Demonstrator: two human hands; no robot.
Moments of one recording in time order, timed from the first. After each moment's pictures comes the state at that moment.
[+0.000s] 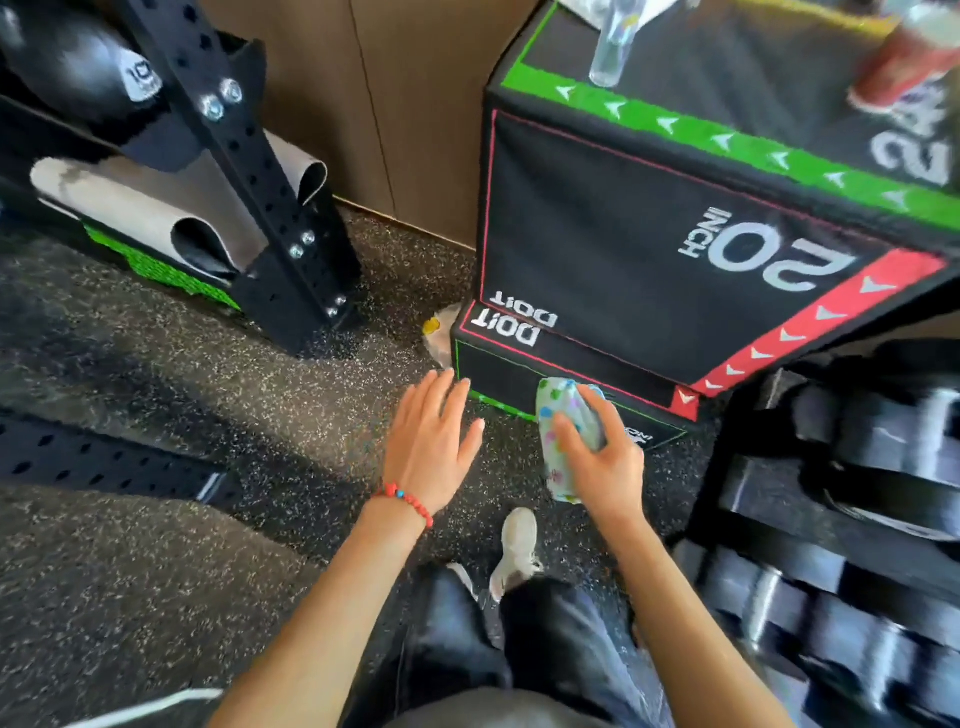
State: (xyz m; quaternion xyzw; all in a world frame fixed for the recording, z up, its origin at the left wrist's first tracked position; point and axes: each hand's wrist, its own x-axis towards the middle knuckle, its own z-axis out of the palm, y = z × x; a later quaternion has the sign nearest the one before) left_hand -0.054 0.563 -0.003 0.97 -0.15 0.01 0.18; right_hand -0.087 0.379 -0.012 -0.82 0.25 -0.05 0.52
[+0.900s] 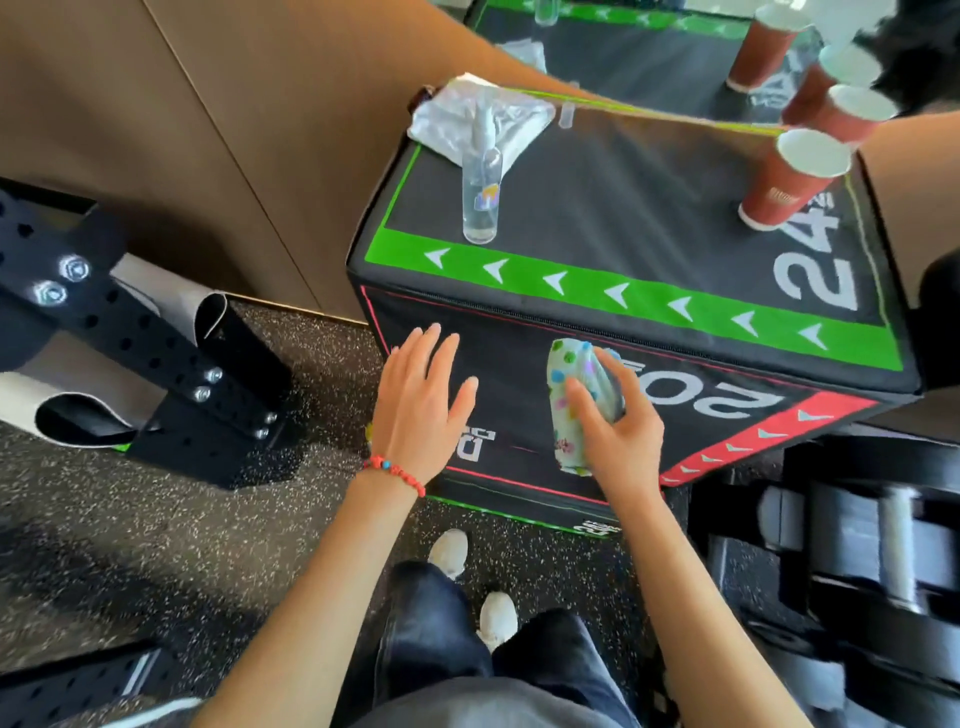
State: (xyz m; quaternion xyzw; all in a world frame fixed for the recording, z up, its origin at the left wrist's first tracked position) left_hand 0.201 0.430 0.053 0.94 -0.23 0.09 0.24; right_hand 0.130 0.252 0.046 -0.77 0.29 -0.18 0.55
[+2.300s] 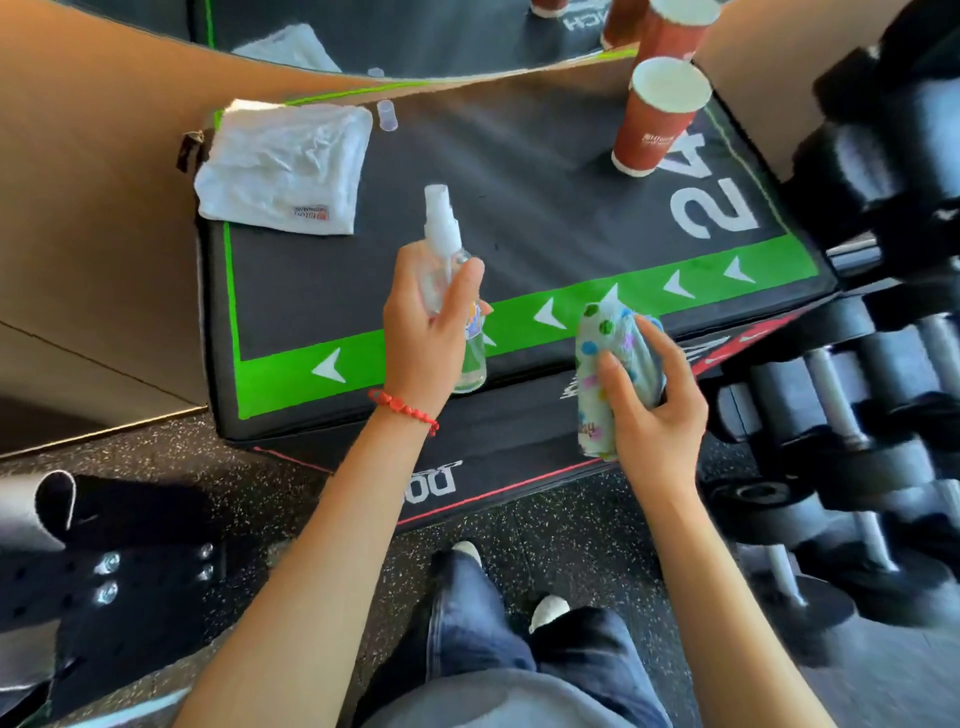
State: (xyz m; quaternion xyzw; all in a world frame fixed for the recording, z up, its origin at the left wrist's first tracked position) left_hand 0.331 0.314 0.109 0.66 -0.23 -0.11 0.70; right_hand 0.171 0.241 0.076 -0.64 0.42 -0.40 0.50
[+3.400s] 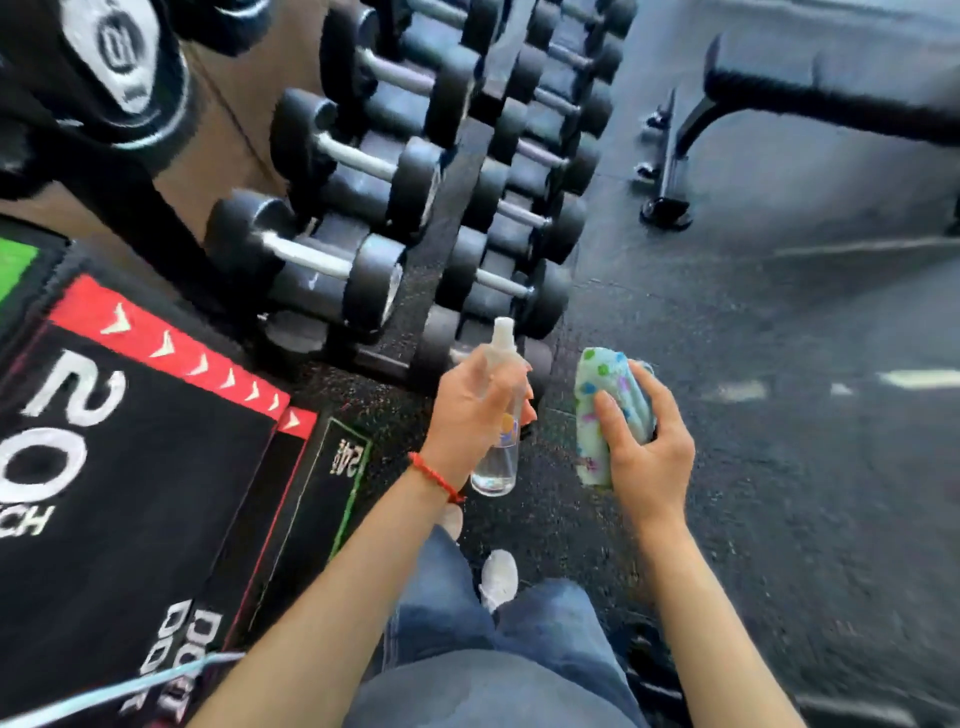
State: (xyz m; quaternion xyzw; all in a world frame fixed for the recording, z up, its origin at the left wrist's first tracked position) left_hand -0.179 0.233 0.059 0.44 -0.49 -0.64 0.40; right_hand -0.317 0.305 0.034 -0.33 0.73 -0.54 0.26
